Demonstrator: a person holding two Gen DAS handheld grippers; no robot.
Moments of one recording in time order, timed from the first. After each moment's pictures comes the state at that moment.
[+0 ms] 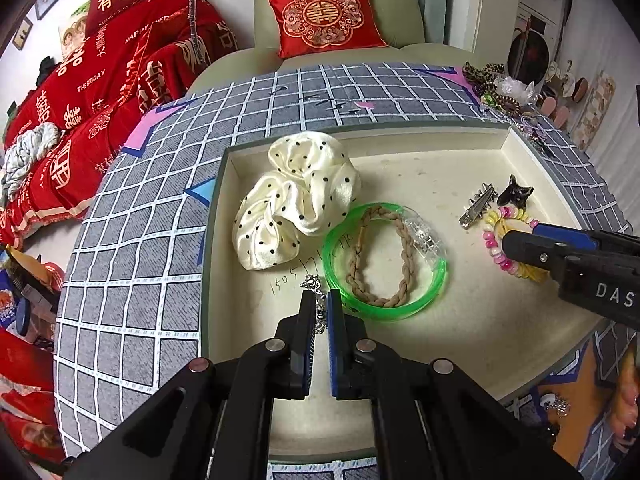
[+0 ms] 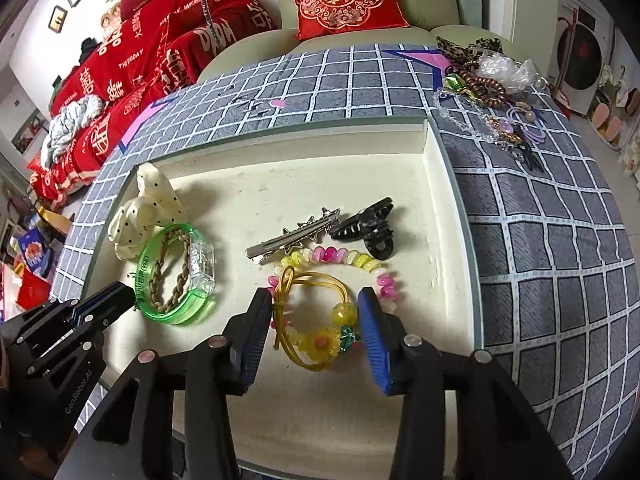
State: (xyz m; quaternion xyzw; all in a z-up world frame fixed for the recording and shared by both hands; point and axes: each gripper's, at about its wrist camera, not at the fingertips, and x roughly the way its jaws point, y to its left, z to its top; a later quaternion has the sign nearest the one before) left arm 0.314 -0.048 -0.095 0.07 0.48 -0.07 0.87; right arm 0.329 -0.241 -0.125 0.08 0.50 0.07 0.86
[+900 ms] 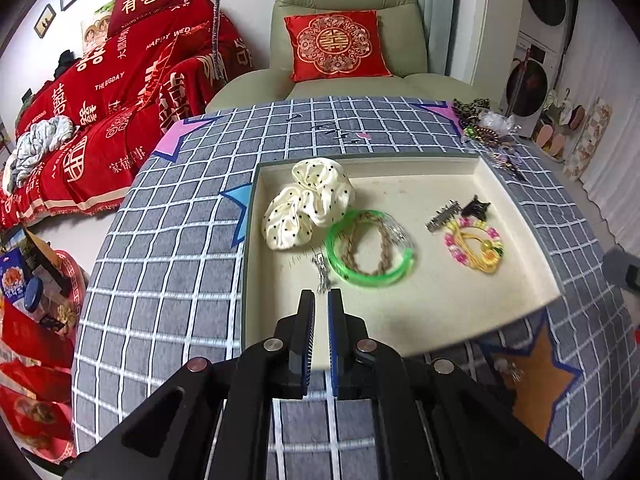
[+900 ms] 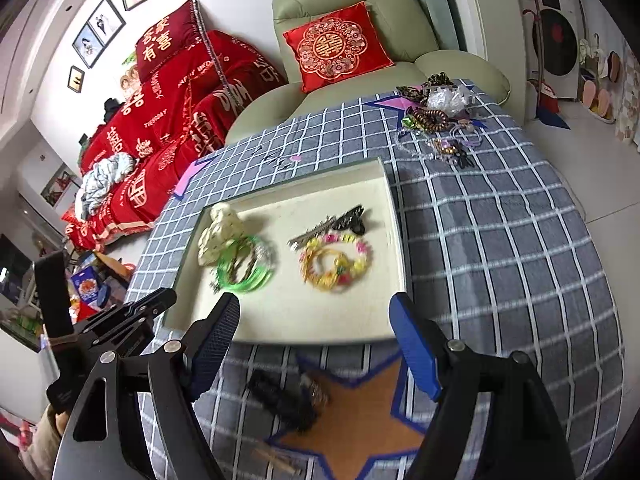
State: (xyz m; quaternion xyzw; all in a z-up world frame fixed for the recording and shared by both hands) left arm 0.252 -0.031 -0.043 0.04 0.45 -0.07 0.89; right arm 0.217 -0.285 -0.048 0.17 0.43 0.09 0.88
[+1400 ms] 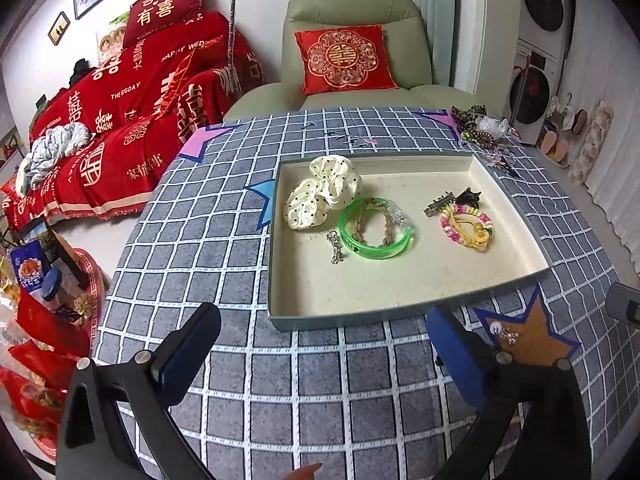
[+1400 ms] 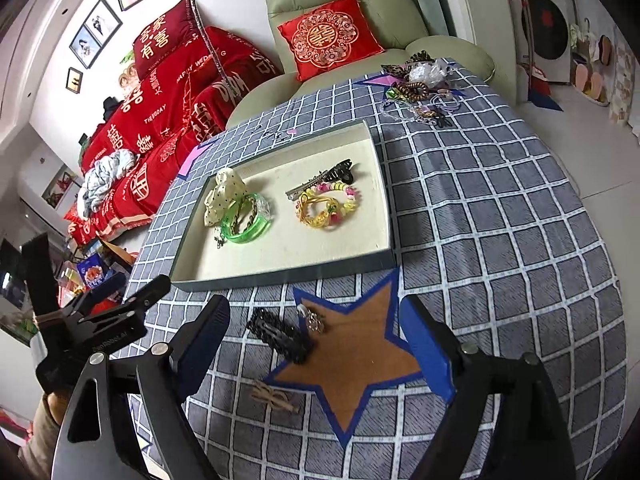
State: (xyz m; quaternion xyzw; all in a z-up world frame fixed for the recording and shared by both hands) left arm 0.221 -0.026 -0.056 0.05 0.42 -0.05 0.90; right arm 0.165 -0.293 -0.060 0.18 0.44 0.09 0.88
